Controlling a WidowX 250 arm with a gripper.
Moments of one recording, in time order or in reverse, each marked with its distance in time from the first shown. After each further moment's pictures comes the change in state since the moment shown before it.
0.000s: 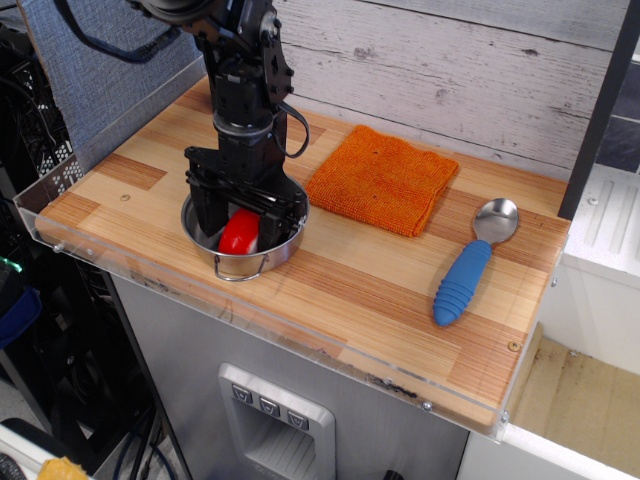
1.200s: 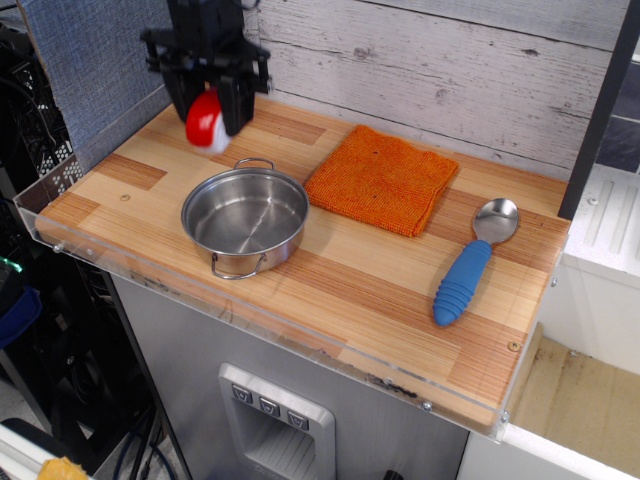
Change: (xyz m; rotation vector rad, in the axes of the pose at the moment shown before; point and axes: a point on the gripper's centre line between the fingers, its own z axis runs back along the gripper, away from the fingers) arm 0.039 0.056 0.065 -0.103 -0.061 0.104
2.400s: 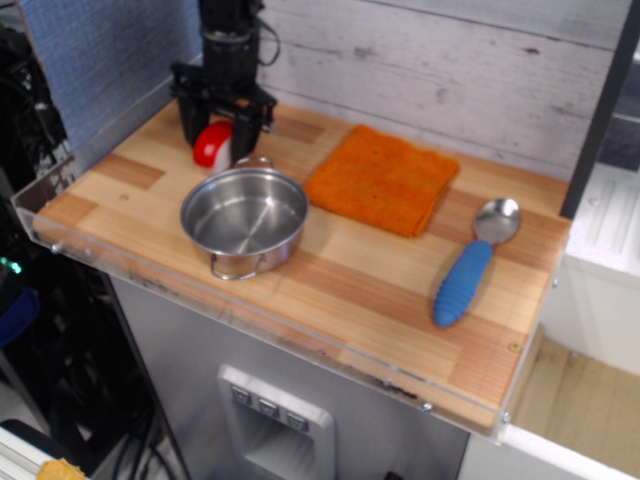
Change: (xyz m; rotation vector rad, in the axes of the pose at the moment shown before) arm 0.040 0.026 -0.067 0.153 0.126 -0.037
